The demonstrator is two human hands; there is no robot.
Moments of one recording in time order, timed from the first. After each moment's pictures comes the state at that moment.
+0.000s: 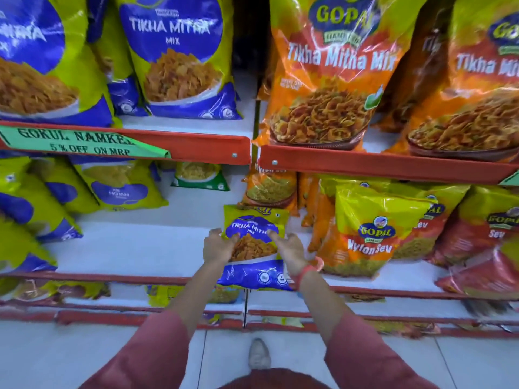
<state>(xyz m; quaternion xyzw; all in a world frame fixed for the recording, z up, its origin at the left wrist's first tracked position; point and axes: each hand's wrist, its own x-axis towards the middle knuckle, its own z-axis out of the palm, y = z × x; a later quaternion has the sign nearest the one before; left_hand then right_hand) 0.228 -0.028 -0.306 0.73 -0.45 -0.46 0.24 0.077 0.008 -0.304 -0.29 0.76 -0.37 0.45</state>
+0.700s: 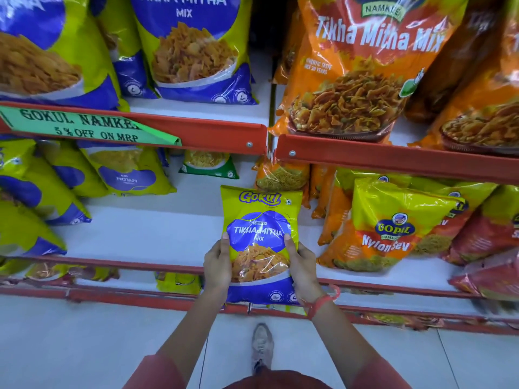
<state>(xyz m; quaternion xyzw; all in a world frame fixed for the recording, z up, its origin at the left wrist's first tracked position) 0.248 0.022 -0.333 0.67 -0.35 -0.50 0.42 0.095 0.048 -0.324 -0.23 0.70 -0.50 0.46</state>
